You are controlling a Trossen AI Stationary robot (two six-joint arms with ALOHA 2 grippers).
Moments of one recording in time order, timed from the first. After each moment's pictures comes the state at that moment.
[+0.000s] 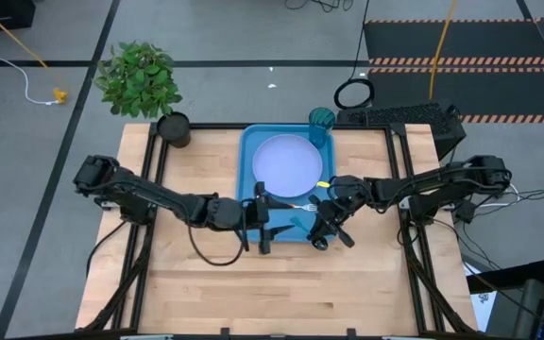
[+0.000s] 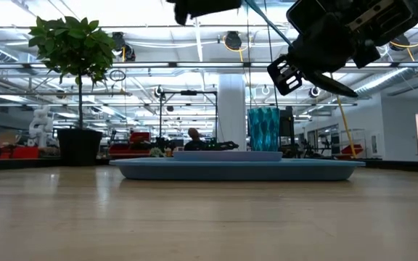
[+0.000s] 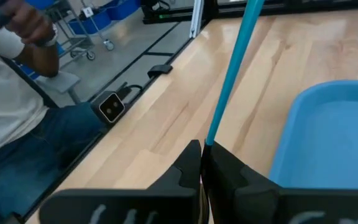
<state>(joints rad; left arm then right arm) -0.26 1.58 1.04 0.36 -0.35 0.05 -0.01 1.32 0.54 0.34 -0.63 0.03</state>
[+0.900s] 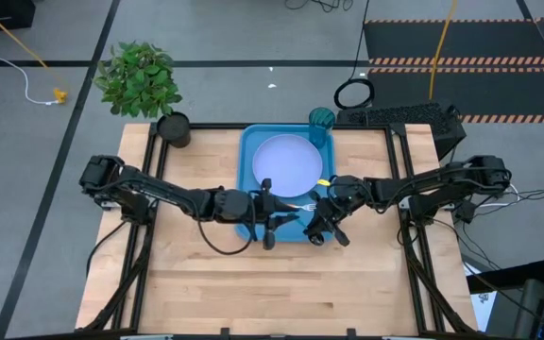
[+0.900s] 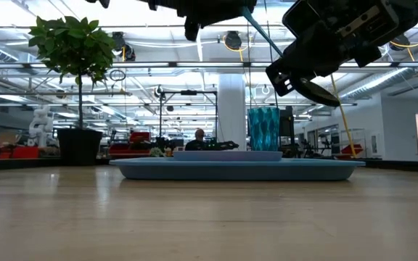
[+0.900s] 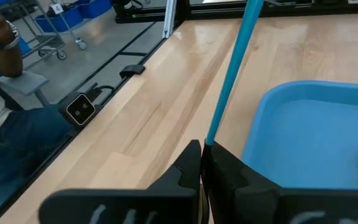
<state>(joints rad) -0.18 1.63 1.04 0.43 -0.20 -0.06 0.00 1.32 0.54 0.34 -0.52 0.01</state>
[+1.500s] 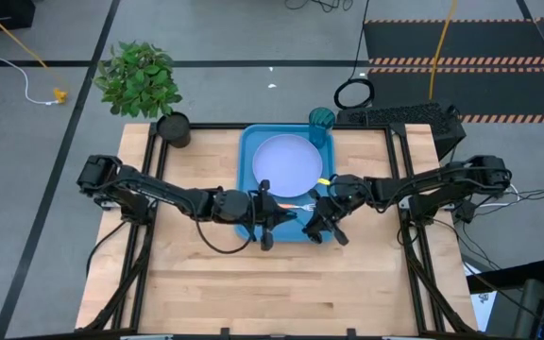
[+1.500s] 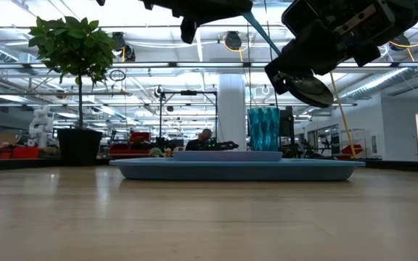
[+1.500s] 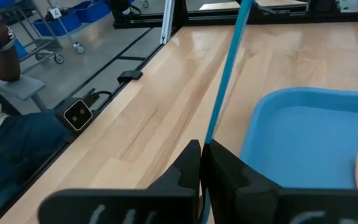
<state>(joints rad) -0.18 1.61 1.04 0.37 -0.20 -0.11 -0.01 1.32 0.54 0.35 -0.52 0.01</state>
